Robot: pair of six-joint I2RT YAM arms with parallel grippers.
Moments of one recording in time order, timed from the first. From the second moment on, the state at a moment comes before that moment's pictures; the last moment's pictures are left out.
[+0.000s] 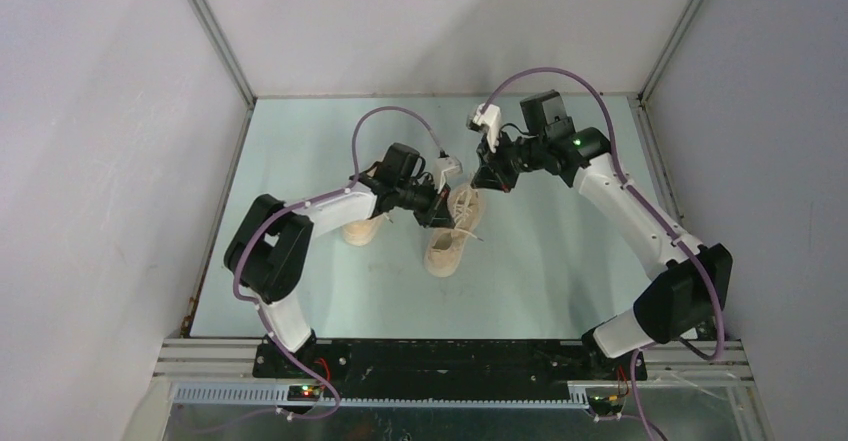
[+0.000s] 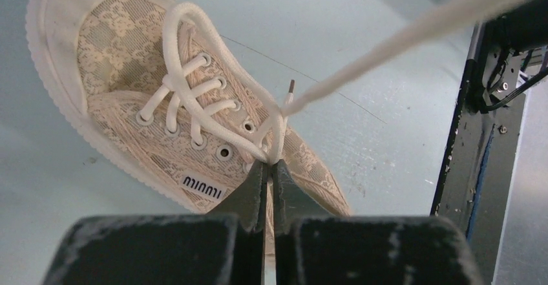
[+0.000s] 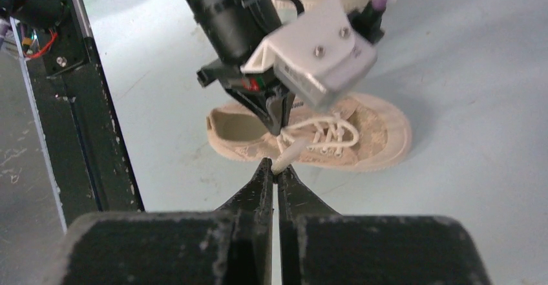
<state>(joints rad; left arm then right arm) -0.58 1.76 1.09 -0.14 0.72 0.10 0.45 1.49 1.43 -0.75 -0.67 -0.40</state>
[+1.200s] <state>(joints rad) -0.55 1.83 1.22 -0.30 0.54 0.42 0.37 1.83 1.72 -0.86 -0.88 -0.07</state>
